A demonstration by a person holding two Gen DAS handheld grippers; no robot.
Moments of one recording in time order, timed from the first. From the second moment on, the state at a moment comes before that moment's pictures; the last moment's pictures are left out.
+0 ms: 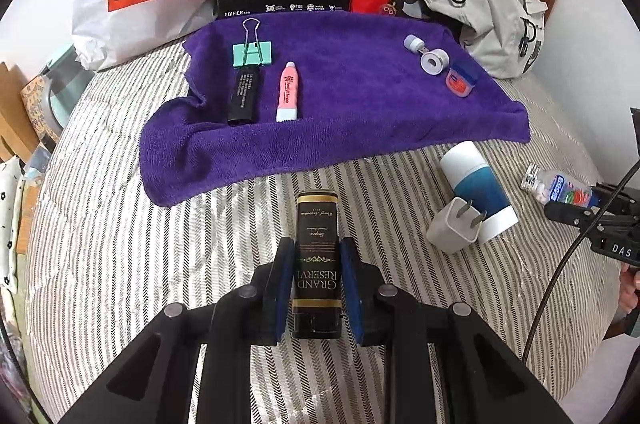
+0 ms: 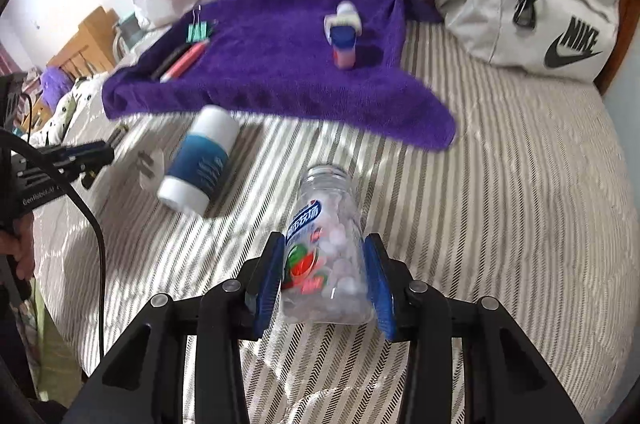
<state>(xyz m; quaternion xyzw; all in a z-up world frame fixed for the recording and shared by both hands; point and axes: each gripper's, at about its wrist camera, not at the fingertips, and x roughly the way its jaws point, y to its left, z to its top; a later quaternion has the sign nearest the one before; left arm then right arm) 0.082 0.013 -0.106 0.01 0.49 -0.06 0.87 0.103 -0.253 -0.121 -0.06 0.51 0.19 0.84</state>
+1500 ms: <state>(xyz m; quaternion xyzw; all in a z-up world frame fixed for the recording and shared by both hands) 0.148 0.015 -0.061 -0.01 0.45 -0.09 0.89 0.156 -0.225 -0.059 -0.06 0.45 0.25 0.86</state>
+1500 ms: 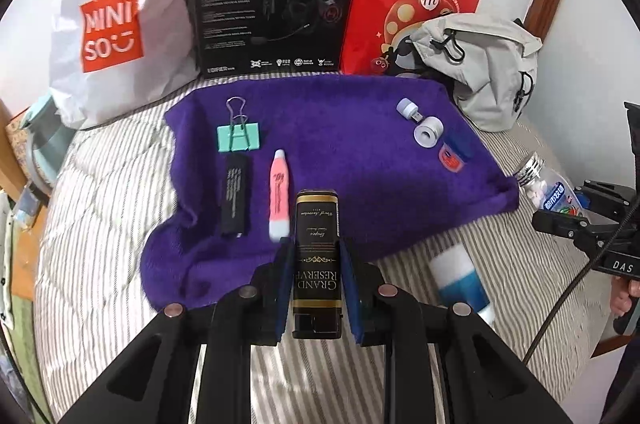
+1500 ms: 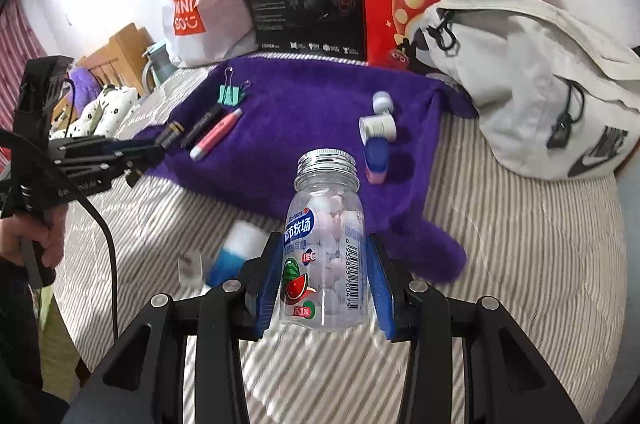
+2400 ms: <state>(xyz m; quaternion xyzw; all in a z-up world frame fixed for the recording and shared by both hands) 0.229 -0.017 -0.115 0.03 0.49 -0.10 0.87 0.224 -0.192 -0.084 -0.07 0.47 0.27 0.84</state>
